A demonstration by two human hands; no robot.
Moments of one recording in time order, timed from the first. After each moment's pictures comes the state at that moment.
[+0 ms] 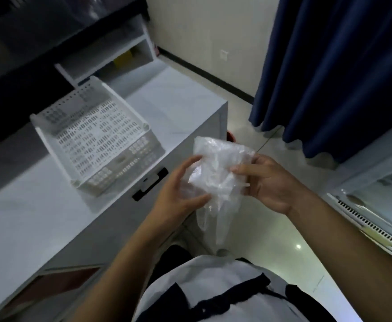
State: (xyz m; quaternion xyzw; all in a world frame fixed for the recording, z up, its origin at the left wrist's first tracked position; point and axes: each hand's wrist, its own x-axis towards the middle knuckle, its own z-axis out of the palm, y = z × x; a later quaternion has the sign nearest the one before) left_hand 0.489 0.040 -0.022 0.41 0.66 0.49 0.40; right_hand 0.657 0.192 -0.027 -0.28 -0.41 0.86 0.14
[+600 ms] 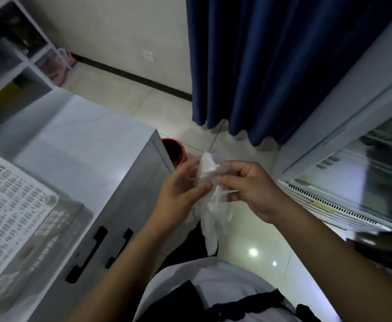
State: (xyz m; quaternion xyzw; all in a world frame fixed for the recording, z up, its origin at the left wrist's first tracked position) left_hand 0.524 0.237 -0.068 0.41 0.50 0.52 0.56; right_hand 0.697 0.296 -0.040 -0.44 -0.46 0.73 0.27
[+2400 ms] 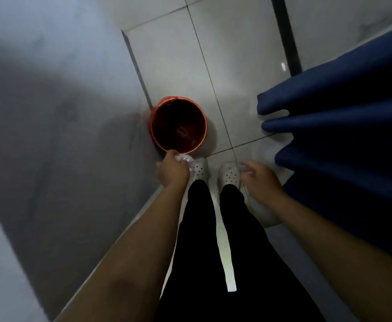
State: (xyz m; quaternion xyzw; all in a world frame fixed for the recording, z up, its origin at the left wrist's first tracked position) left_hand 0.388 0.619 -0.433 -0.16 0.88 0.26 0.35; right_hand 0.524 0.797 -0.394 -0.42 -0.71 0.48 -0.28
